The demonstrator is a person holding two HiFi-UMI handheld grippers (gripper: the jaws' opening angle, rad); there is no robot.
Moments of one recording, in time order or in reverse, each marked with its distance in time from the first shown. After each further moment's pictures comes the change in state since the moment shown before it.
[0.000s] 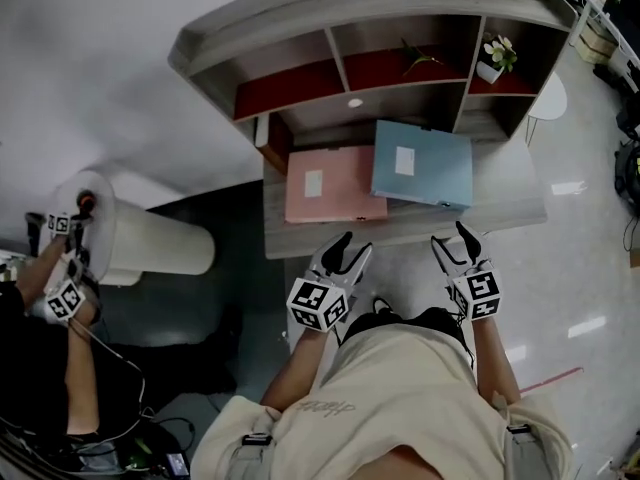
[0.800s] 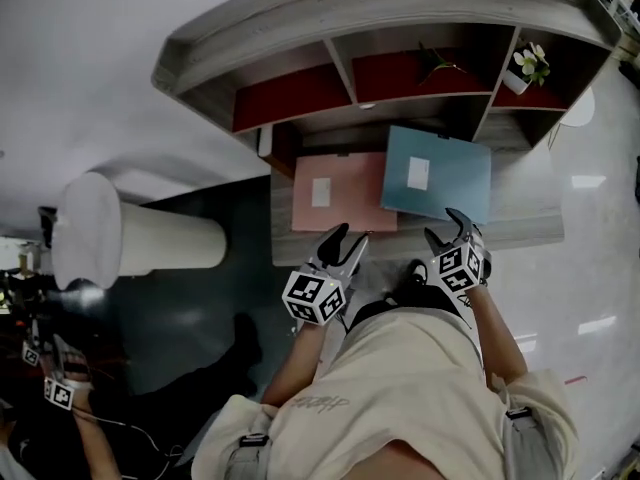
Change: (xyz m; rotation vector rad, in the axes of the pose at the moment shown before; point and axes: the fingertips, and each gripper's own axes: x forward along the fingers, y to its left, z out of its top) left arm 0.049 0.058 0.027 -0.043 0.045 0.092; right arm 0.134 -0.032 -0.064 -0.374 0.342 0.073
